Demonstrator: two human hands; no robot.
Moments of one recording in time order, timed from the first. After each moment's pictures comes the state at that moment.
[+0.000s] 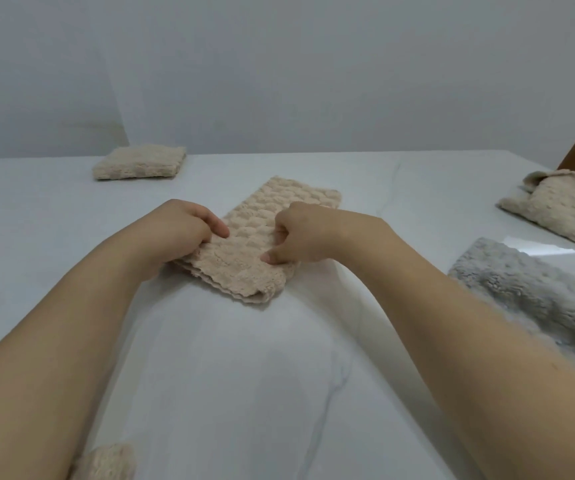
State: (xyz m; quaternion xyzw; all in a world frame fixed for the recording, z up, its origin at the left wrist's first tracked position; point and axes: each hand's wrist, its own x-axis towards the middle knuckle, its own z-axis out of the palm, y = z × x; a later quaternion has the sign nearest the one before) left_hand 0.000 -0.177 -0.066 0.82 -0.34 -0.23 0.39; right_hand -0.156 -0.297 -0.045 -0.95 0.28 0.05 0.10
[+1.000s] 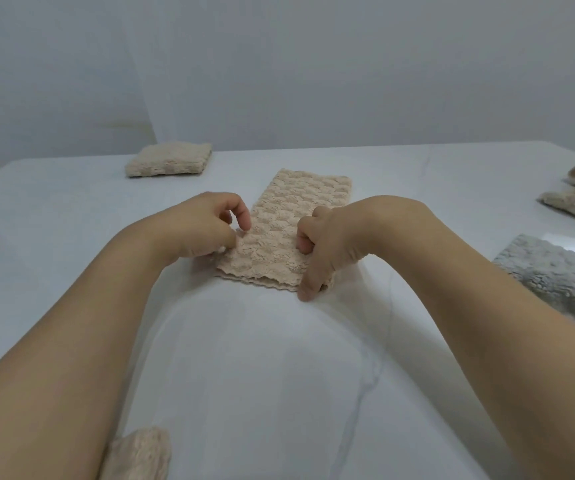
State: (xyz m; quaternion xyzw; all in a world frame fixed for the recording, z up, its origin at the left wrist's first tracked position) left_hand -0.008 -0.161 -0.047 0.82 -0.45 -0.20 0.28; right_hand -0.163 -0.276 -0.022 -0.93 0.28 0.22 0.04
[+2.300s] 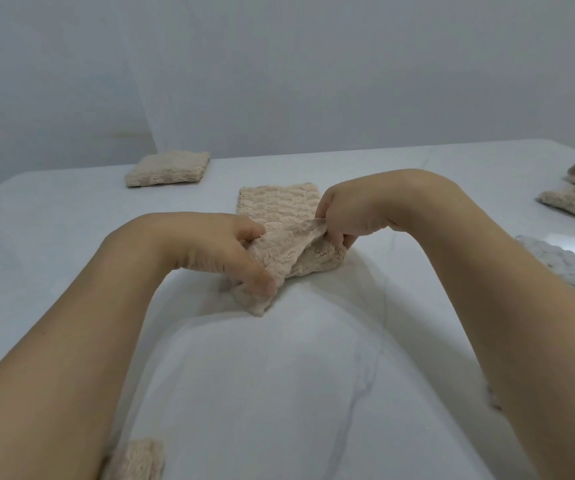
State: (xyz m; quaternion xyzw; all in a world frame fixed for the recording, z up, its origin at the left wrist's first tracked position) left_hand -0.036 -0.159 -0.019 0.81 -0.52 -0.27 0.07; right_hand -0.180 -0.278 0.014 -0.92 0.34 0.12 0.17
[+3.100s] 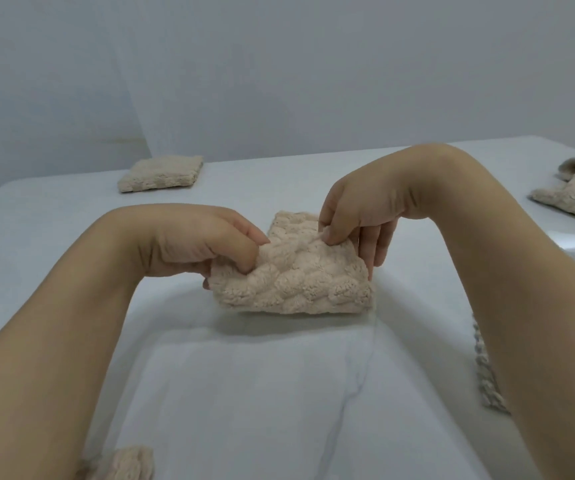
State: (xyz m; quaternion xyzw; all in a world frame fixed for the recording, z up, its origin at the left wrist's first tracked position) left_hand -0.040 -0.156 -0.008 0.68 -0.51 -0.49 0.21; right_hand -0.198 -0.301 0.027 -0.89 0.29 0.22 0.28
